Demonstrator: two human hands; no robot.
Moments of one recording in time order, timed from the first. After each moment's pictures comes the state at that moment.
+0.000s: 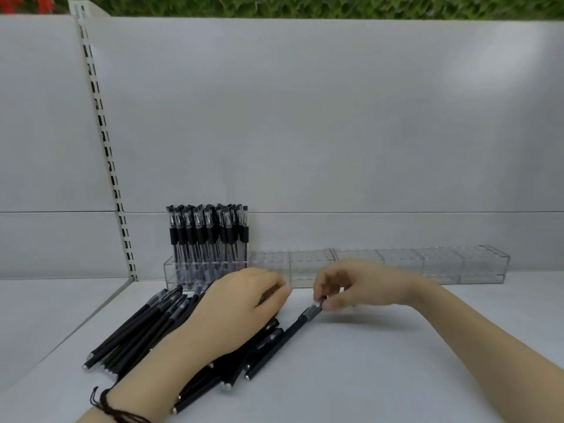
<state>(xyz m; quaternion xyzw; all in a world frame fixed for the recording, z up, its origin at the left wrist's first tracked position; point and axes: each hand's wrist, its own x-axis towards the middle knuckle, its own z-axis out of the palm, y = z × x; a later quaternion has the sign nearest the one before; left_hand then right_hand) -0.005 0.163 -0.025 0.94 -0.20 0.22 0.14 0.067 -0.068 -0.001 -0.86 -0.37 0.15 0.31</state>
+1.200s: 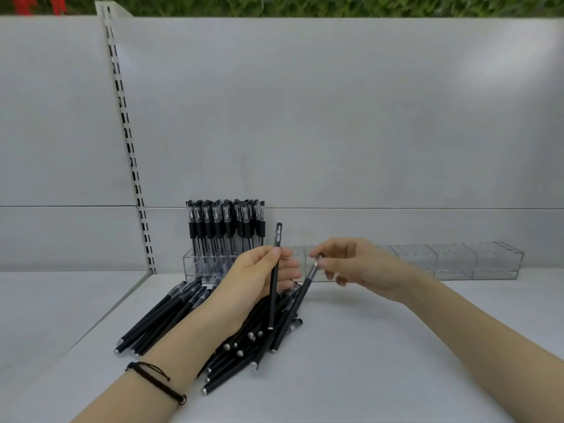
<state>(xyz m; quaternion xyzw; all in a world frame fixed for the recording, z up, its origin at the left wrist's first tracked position) 0.000 0.161 -0.019 0.64 -0.06 0.05 0.77 0.066 -0.038 -0.007 -0.75 -0.28 0.11 0.59</state>
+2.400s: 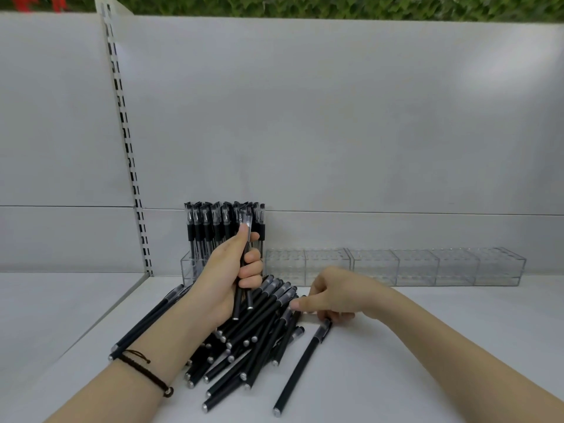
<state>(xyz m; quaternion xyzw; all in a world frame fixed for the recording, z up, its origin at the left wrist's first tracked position) 0.014 0.181 -0.005 0.50 -0.01 0.05 0.87 0.053 -0.004 -0.013 -0.92 -0.18 0.16 0.30</state>
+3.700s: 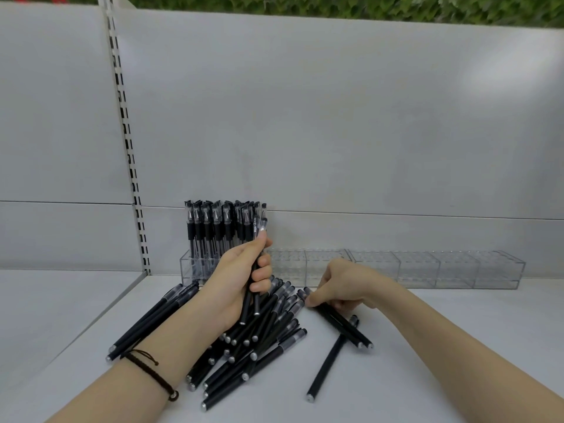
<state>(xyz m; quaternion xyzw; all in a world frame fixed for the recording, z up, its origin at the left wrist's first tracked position) 0.017 0.176 -0.012 0.53 -0.02 0.02 0.85 0.075 -0.003 -0.010 -0.93 -0.10 0.15 0.31</state>
